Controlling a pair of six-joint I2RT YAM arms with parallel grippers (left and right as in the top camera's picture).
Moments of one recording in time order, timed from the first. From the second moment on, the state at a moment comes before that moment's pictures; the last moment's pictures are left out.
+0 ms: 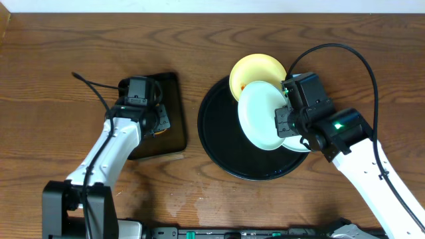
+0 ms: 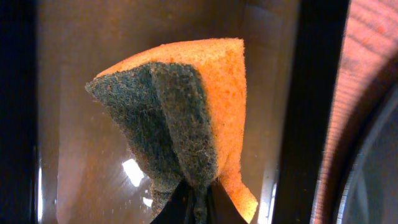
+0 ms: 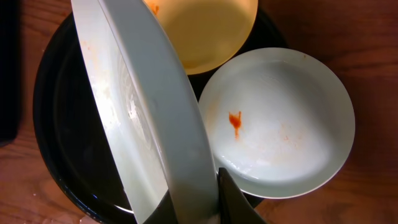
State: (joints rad) left arm -0.11 1.54 0.92 -0.59 0.01 -0.38; right arm 0.47 1.31 1.21 -0.97 0.14 0.29
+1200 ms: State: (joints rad) left arm -0.11 1.21 0.98 -0.70 0.02 -0.30; right arm -0.78 1.58 1.21 -0.88 -0.30 0.45
